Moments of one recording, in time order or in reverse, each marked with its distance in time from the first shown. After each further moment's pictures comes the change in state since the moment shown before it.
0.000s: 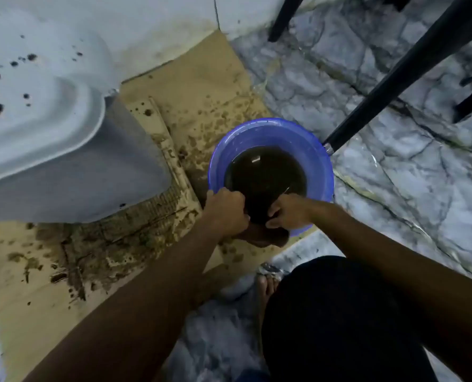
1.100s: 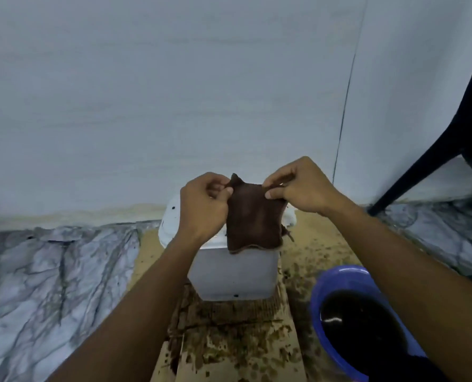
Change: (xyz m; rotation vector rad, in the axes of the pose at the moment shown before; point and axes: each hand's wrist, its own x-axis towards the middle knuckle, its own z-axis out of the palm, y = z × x) left_hand -0.249 -0.136 -0.255 -0.769 1.269 -0.213; right_hand -0.134 -0.344 -0.164 0.286 0.764 -0.752
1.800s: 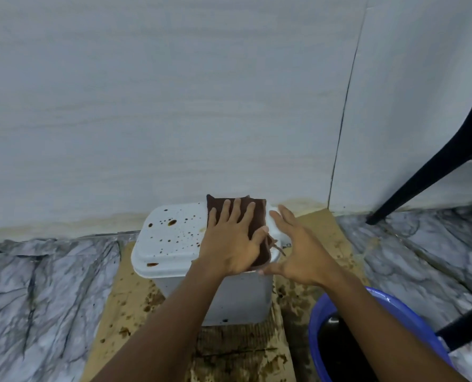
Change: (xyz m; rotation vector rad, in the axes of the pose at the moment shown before) left_hand 0.025 -0.053 0.099 0.800 -0.587 0.180; right_hand -0.012 0.111 0.047 -0.199 -0.153 0.038
